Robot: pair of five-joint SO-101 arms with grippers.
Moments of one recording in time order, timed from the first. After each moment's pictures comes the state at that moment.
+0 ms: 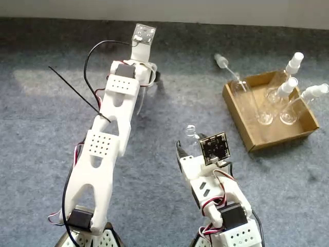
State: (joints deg) left arm 6.1 76.3 -80.6 64.4 2.6; right arm -23.1 -104.5 95.5 40.2 2.6
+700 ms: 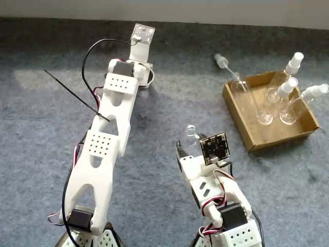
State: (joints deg) left arm 5.9 76.3 -86.7 75.6 2.6; right arm -23.1 -104.5 95.5 40.2 2.6
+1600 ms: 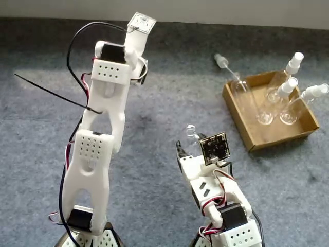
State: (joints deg) left arm 5.6 56.2 -80.9 100.8 -5.2; right arm -23.1 -104.5 95.5 40.2 2.6
